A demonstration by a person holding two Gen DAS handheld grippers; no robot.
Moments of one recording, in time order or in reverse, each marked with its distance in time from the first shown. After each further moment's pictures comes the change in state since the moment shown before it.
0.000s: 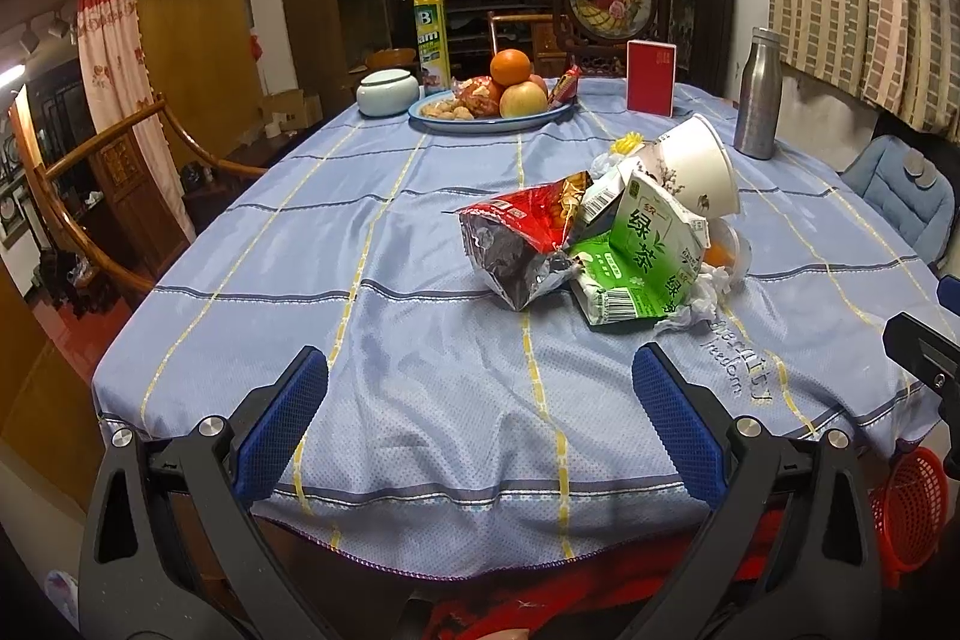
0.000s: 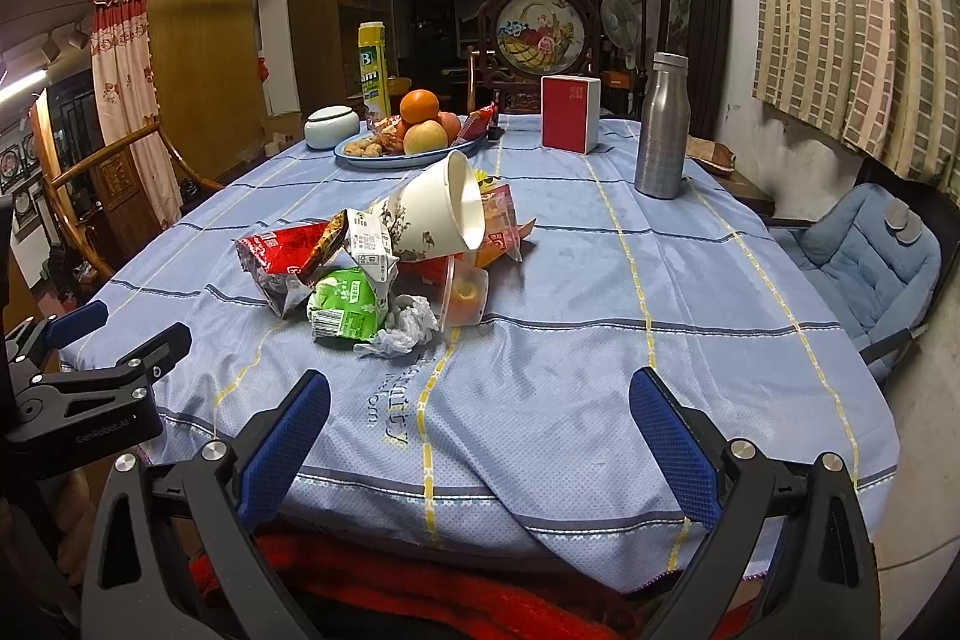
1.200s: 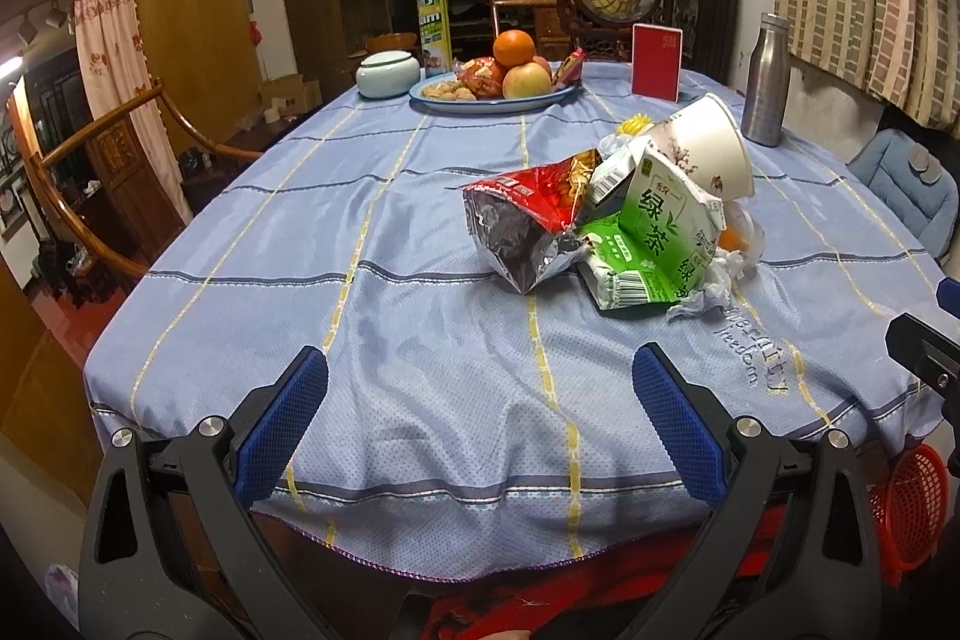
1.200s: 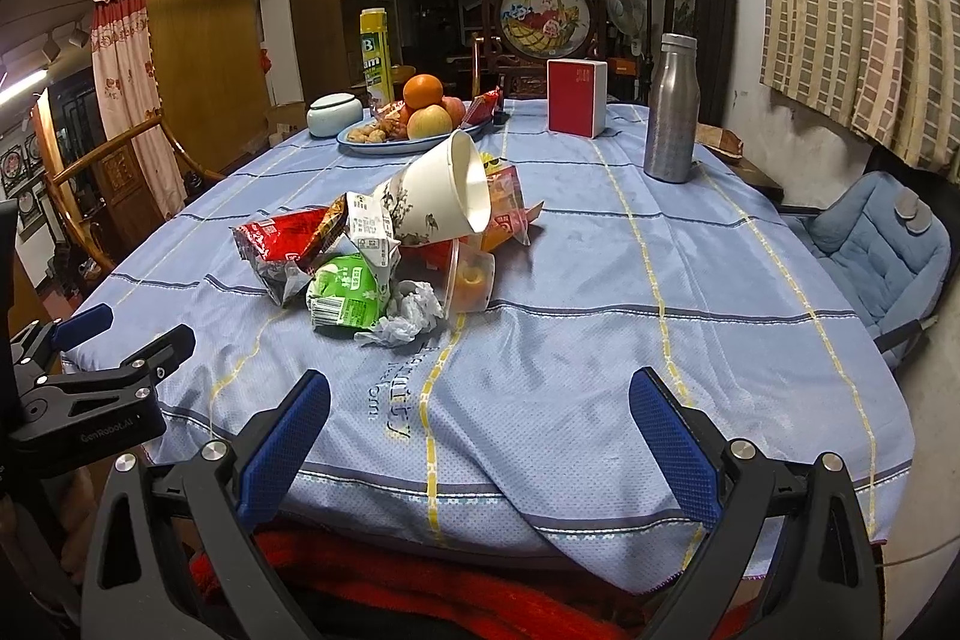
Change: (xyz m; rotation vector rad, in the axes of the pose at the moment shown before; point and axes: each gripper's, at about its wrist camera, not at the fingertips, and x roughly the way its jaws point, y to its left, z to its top) left arm 0.011 0.034 -0.024 0.005 0.033 -0.011; right arm 0.016 -0.004 -0.001 0.021 0.140 0.022
